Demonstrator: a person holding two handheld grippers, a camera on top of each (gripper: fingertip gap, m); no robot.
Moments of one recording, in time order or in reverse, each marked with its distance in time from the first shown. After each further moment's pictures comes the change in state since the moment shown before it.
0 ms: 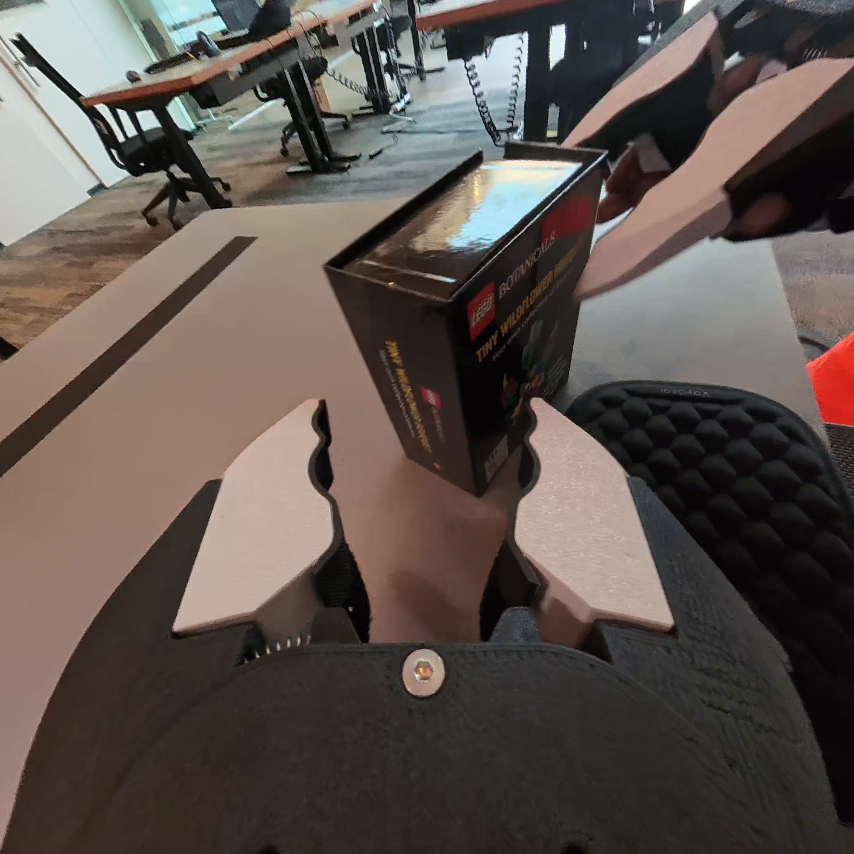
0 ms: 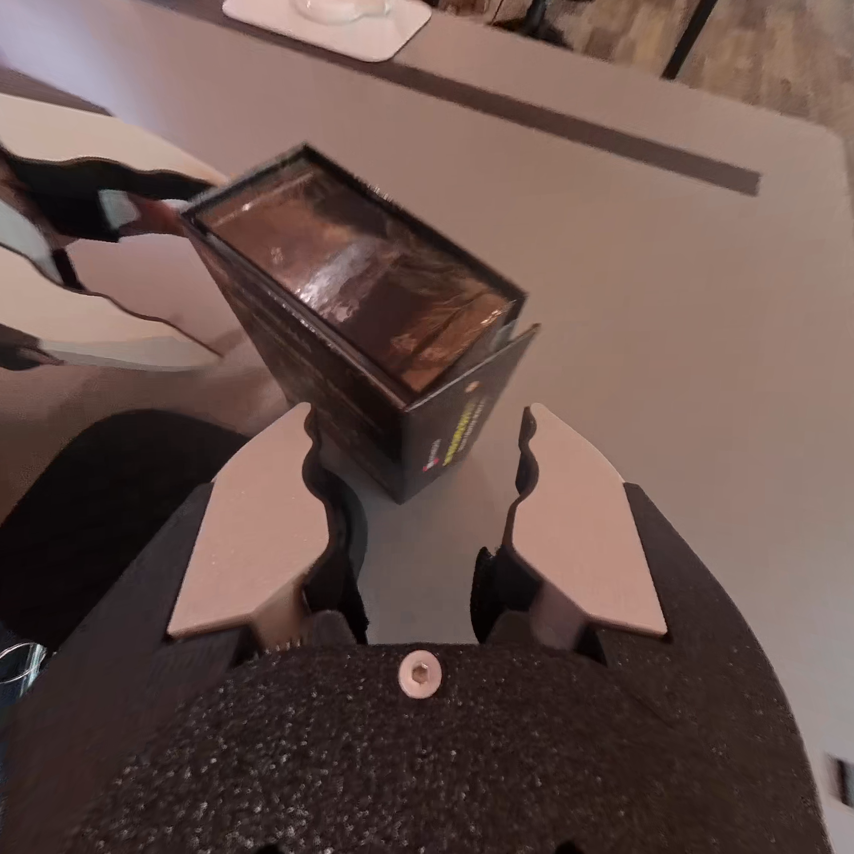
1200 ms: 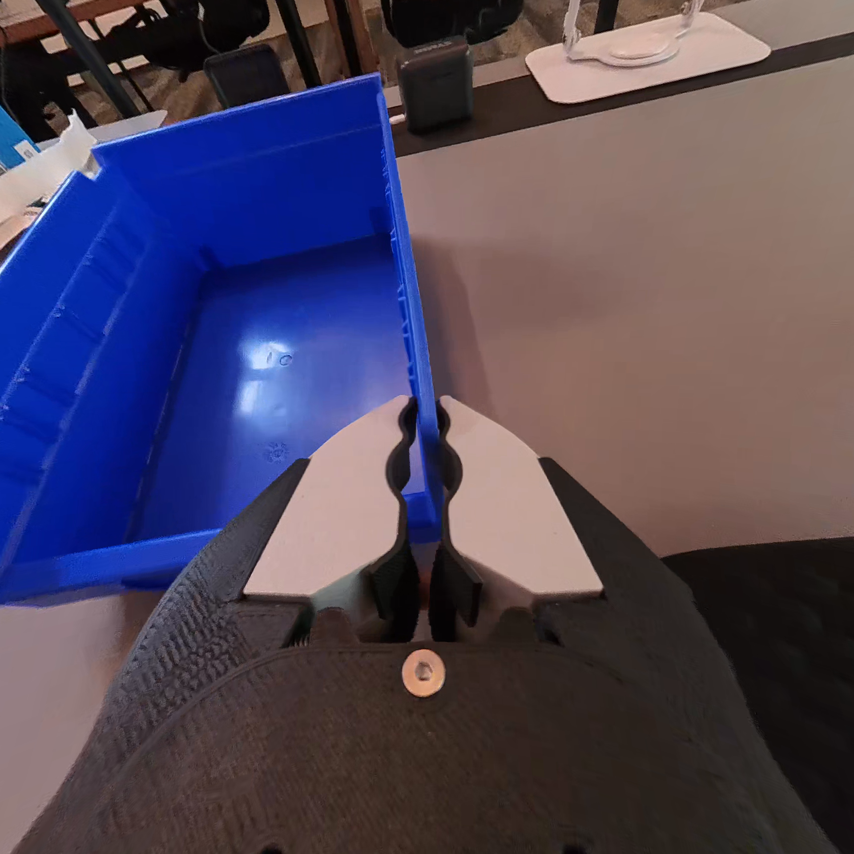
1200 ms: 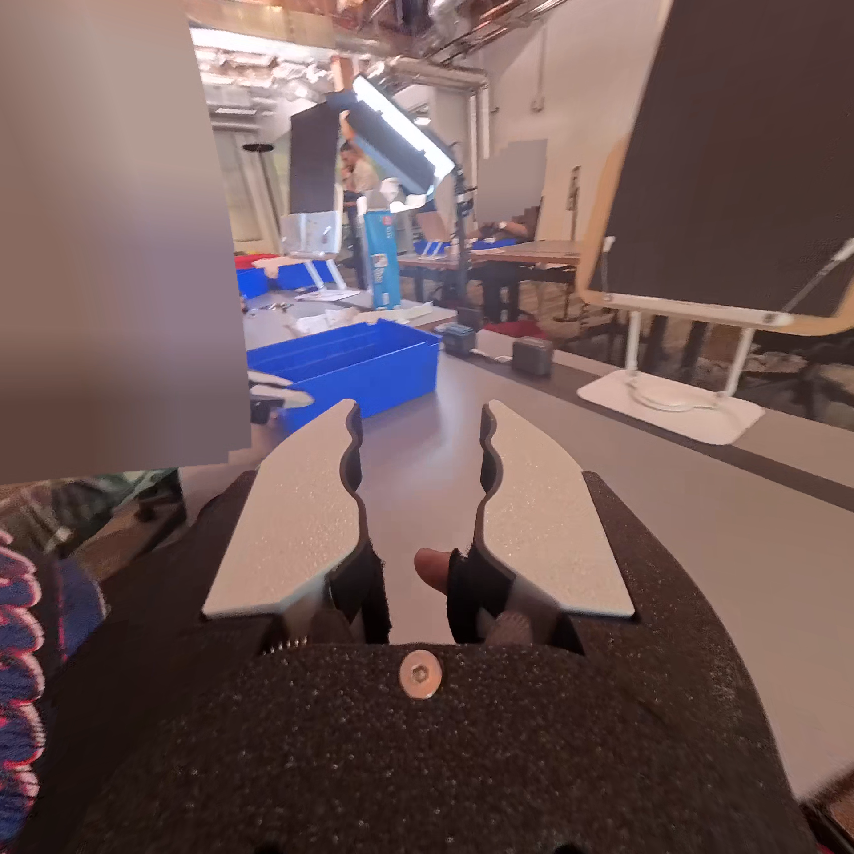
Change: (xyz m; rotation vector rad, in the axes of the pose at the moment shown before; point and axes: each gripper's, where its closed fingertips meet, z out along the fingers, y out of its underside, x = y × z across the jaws) left arm -0.176 0.214 -0.440 -0.308 -1.019 -0.483; right arm -0.225 -0.167 -0.020 0.604 -0.573 -0.015
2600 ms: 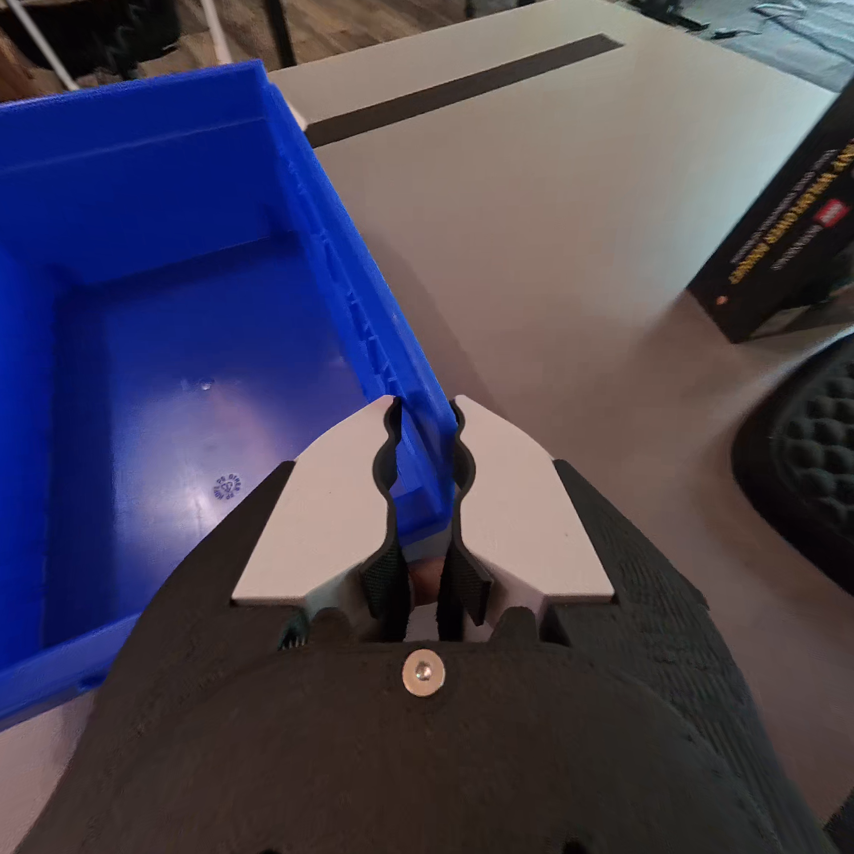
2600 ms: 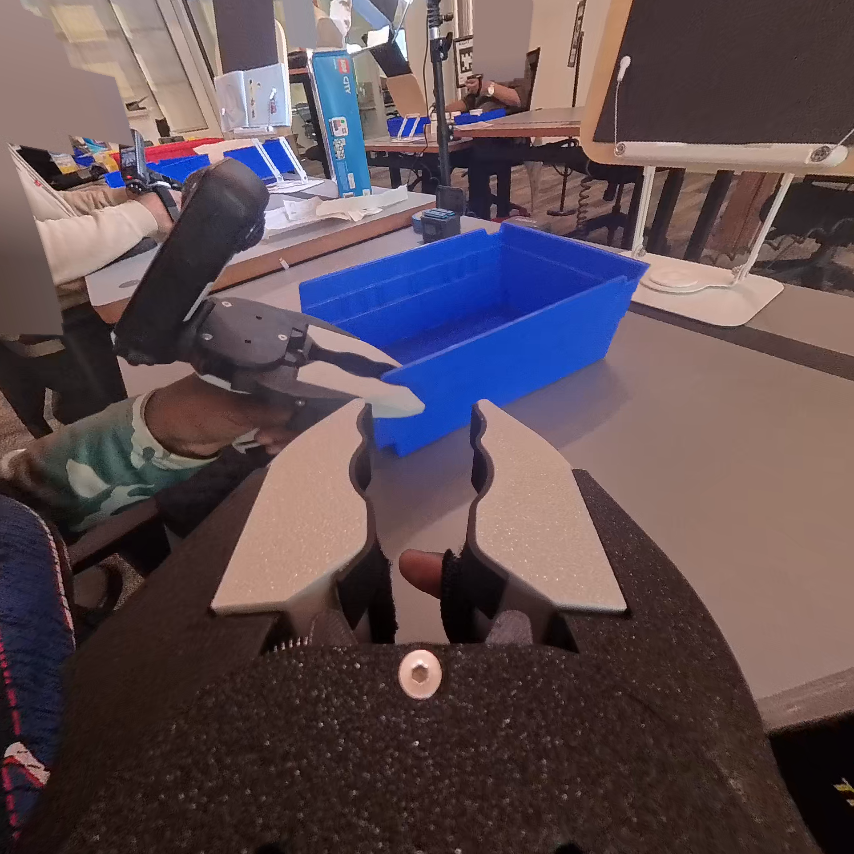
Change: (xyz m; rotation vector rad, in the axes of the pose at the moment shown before) left arm 0.285 -0.058 0.016 -0.001 0.474 0.100; right arm 0.019 0.074 0.004 -0.219 0.052 0.036
